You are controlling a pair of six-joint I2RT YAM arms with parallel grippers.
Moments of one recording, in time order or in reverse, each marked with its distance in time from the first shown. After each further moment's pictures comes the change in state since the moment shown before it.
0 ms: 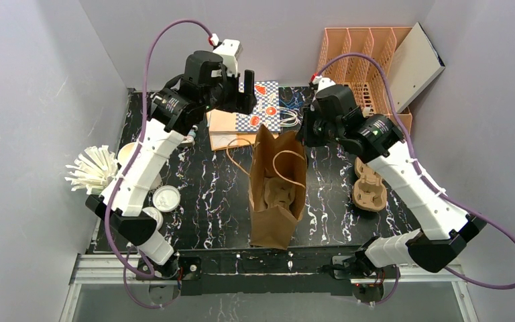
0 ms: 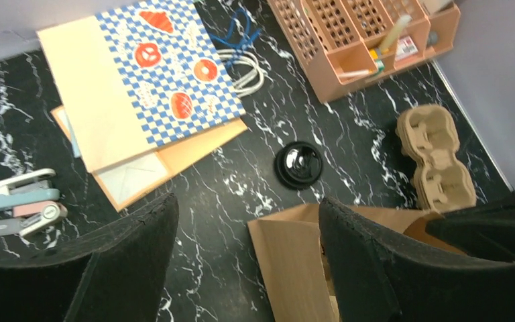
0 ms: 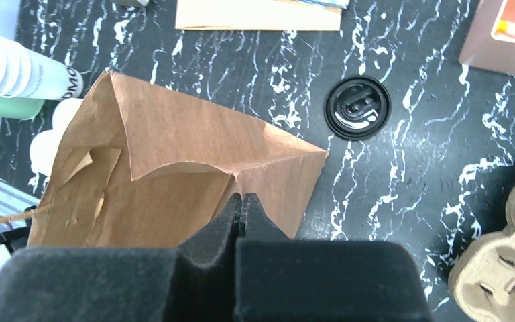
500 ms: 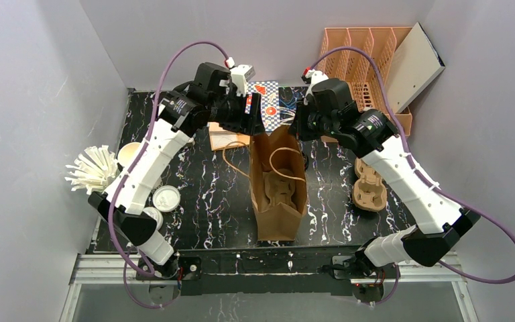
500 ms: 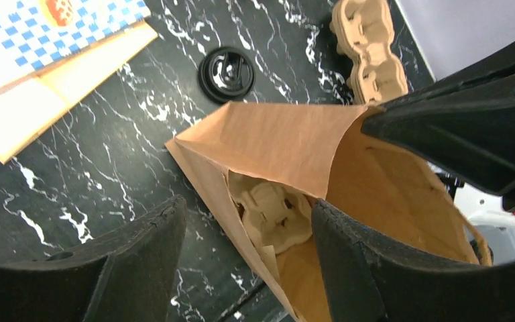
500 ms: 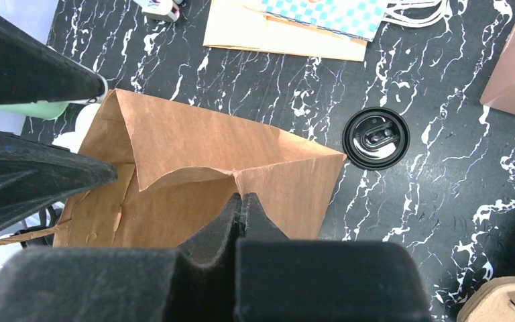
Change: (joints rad) left arm 0.000 -0.006 -0.082 -0.129 0.313 -0.054; right arm 0.000 0.051 0.049 0.074 -0.066 -0.051
